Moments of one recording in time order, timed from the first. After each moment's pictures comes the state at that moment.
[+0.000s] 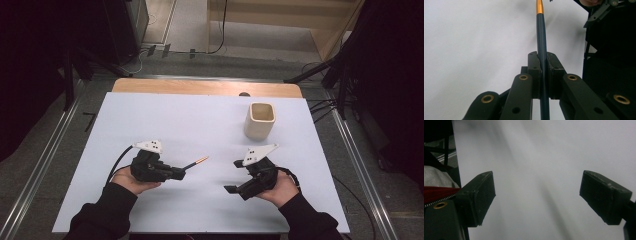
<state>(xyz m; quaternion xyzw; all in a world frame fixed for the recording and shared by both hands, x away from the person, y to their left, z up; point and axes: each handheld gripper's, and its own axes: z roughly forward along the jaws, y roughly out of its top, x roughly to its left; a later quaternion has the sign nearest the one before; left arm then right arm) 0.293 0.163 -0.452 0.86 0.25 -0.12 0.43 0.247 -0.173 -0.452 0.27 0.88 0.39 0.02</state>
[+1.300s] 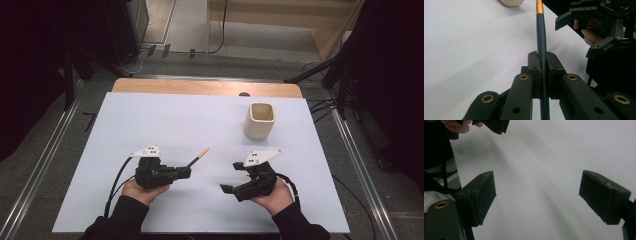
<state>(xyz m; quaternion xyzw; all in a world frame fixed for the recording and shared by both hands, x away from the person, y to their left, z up) 0.271 0.155 -0.465 0.79 0.33 -0.10 0.51 0.234 -0.168 -0.457 0.33 0.84 0.43 0.02</state>
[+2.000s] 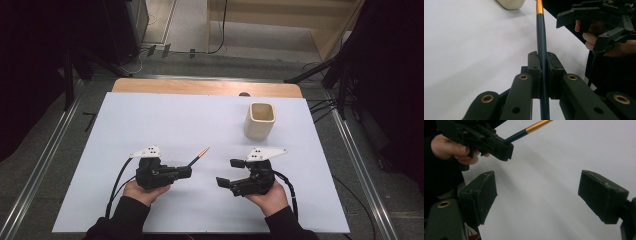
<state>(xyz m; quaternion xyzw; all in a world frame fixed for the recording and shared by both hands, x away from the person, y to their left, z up) 0.269 0.154 -0.466 0.78 0.33 -0.09 0.52 0.233 -0.163 -0.452 0.38 0.79 0.49 0.01</state>
